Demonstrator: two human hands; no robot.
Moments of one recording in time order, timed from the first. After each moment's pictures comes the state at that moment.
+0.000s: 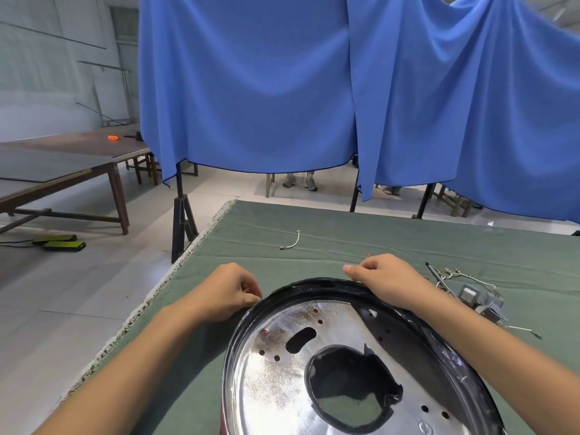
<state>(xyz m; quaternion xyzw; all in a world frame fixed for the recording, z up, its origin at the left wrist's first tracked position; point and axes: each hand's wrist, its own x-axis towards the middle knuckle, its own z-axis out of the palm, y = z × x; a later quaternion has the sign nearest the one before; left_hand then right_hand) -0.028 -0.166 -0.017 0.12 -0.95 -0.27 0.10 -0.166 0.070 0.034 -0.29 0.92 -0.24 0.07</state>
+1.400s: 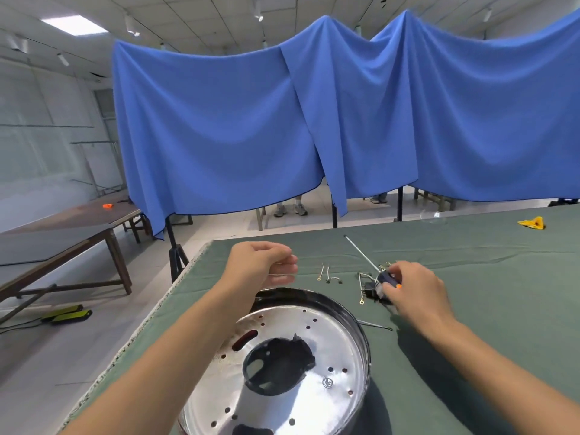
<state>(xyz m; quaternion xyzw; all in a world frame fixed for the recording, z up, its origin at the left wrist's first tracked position) -0.040 0.005 0.094 0.16 -0.69 -0.67 0.21 -0.174 0.211 0.016 -0.18 0.92 -0.32 -0.18</state>
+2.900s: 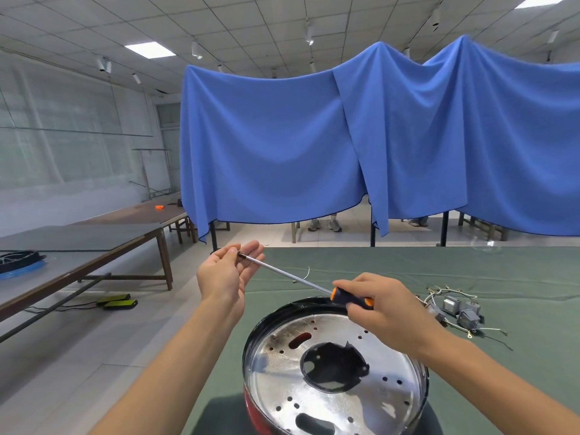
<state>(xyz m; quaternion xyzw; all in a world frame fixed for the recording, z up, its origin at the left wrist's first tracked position) 0.034 -0.059 0.105 0.20 -0.38 -0.77 0.47 -0.068 0.149 0.073 -0.51 0.78 -0.36 -0.06</state>
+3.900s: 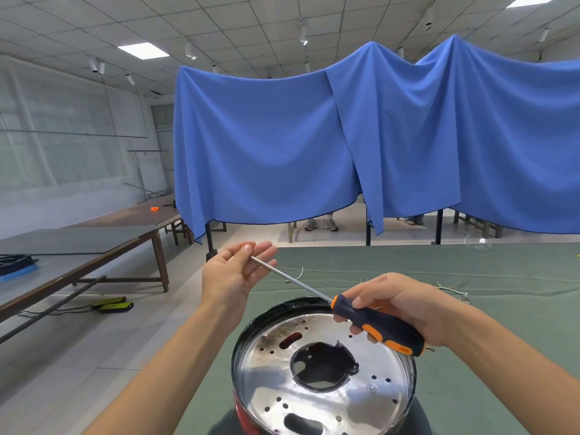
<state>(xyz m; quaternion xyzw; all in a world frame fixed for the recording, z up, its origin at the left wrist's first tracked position) 0.033 -0.040 0.104 0.13 -0.47 -0.77 0.41 -0.085 0.171 0.099 -0.31 0.66 -0.54 0.41</state>
